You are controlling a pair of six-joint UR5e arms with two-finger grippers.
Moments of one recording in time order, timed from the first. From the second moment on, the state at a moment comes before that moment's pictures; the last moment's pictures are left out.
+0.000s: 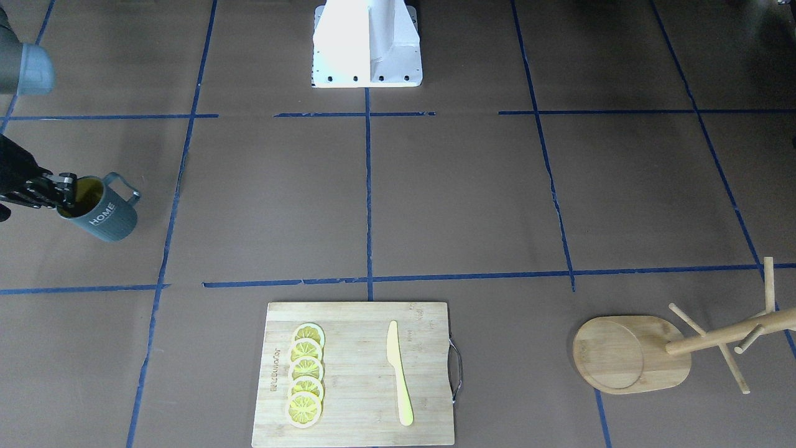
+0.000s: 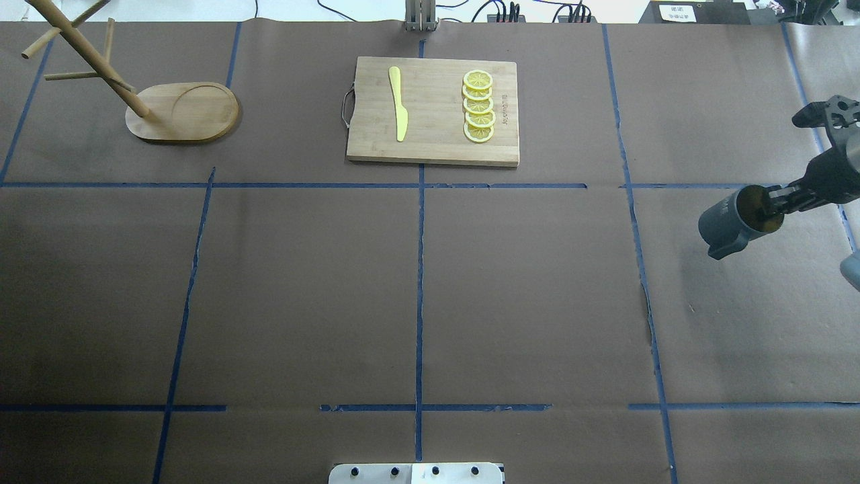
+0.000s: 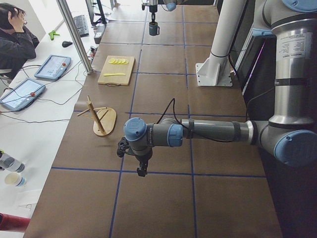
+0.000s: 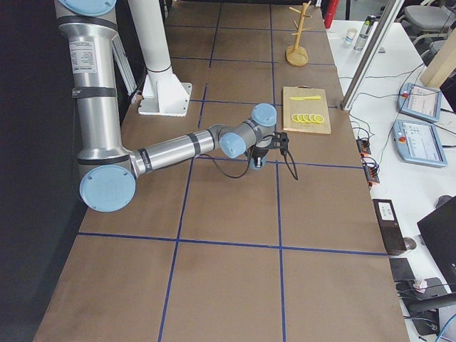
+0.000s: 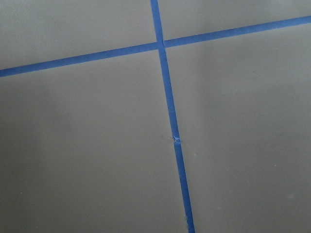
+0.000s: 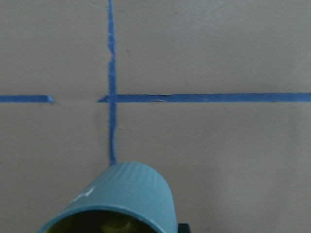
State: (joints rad) left arm -1.51 -1.49 -1.67 -1.52 -2.36 0.14; right arm 1.02 -1.45 1.80 -1.31 2.30 0.84
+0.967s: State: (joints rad) left arm -1.50 -1.49 -1.67 -1.53 -2.36 0.14; right arm 0.59 -0.96 1.77 -1.63 1.96 1.58
